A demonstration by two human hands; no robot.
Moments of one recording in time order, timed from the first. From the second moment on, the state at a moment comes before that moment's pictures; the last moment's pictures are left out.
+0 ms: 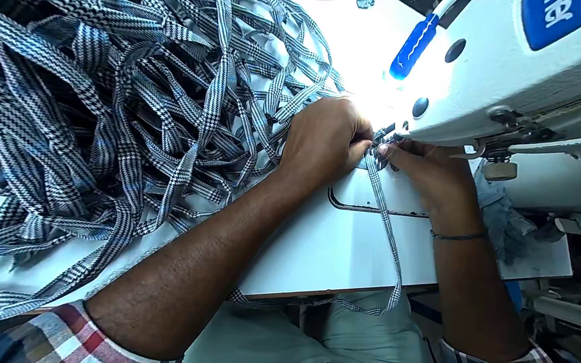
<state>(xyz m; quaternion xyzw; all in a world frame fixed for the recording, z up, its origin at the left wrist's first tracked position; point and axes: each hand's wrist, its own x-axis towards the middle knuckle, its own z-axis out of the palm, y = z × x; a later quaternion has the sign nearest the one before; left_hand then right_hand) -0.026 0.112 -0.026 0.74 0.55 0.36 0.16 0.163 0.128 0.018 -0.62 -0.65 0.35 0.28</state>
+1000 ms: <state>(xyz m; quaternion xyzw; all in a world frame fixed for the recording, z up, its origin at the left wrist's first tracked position) -0.022 0.111 -0.025 0.74 0.55 0.36 0.14 0.180 0.119 -0.003 -0.57 -0.70 0.28 0.33</state>
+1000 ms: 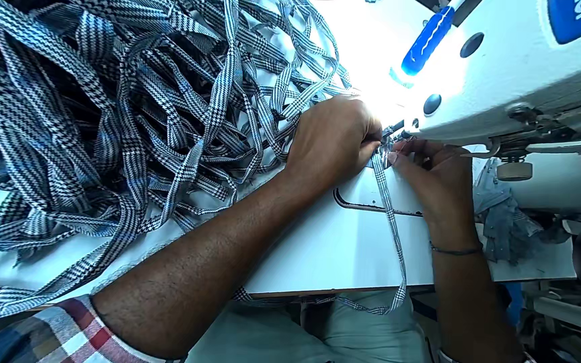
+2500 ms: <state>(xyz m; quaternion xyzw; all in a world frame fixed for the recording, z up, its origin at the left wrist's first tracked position) -0.022 0.110 -0.026 0.75 0.54 0.36 0.14 0.180 0.118 -0.013 -0.55 -0.71 0.26 0.36</state>
